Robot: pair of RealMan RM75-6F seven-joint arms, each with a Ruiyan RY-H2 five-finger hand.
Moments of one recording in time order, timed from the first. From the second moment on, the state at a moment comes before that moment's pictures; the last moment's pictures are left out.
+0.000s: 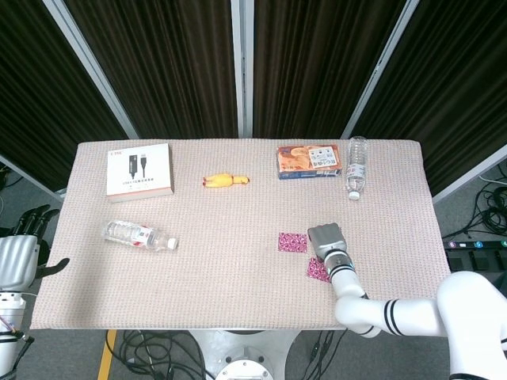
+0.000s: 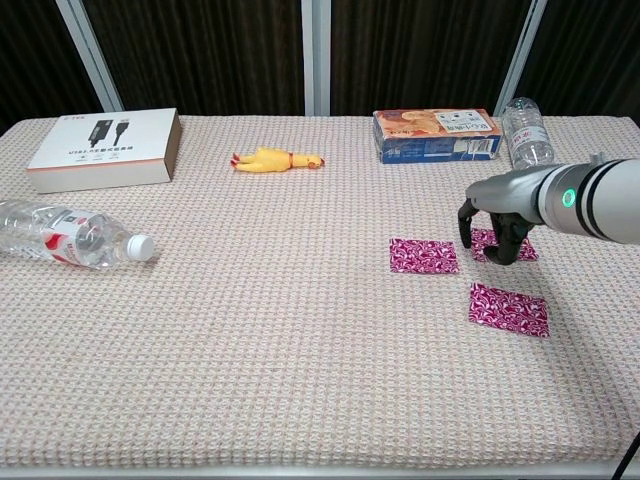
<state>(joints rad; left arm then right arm) -0.16 -1.09 -0.11 -1.72 1.36 1.44 0.13 1.08 -1.53 0.02 -1.62 -0.13 1.00 -0.93</state>
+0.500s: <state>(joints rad) -0.16 -1.10 -0.11 -1.72 1.35 1.43 0.14 0.97 -1.51 -0.05 -1.51 -0.49 1.11 -0.84</state>
